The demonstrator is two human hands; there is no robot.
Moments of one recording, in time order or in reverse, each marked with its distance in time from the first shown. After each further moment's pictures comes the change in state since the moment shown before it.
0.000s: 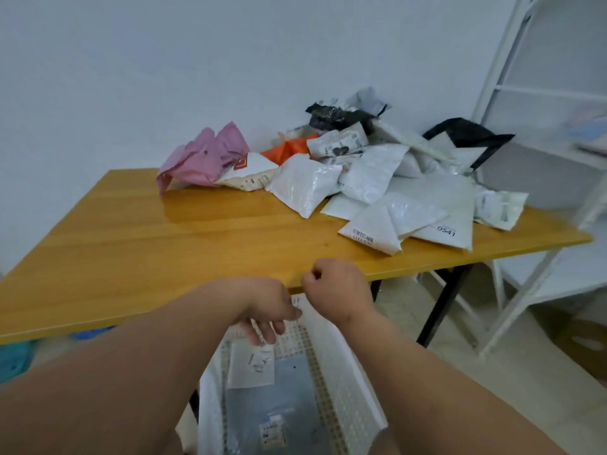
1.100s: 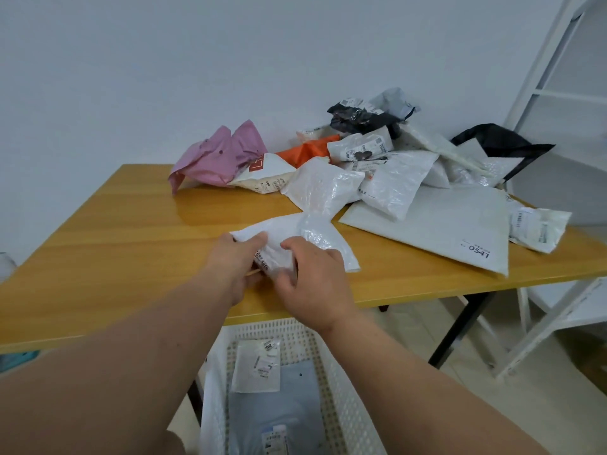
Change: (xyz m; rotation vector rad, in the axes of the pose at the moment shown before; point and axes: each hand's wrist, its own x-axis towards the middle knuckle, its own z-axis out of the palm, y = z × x) left_hand 0.039 -0.019 -0.060 -1.197 0.675 0.095; right_hand 0.038 -0.039 0.019 0.102 0.099 -0.347
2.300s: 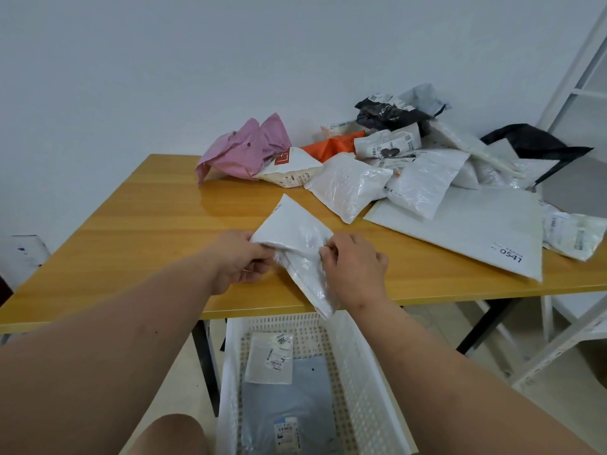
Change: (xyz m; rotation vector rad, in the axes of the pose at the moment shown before) left_hand 0.000 0.014 -0.059 0.352 -0.285 -0.002; right_hand 0.020 0.018 0.012 -0.183 -0.047 0.300
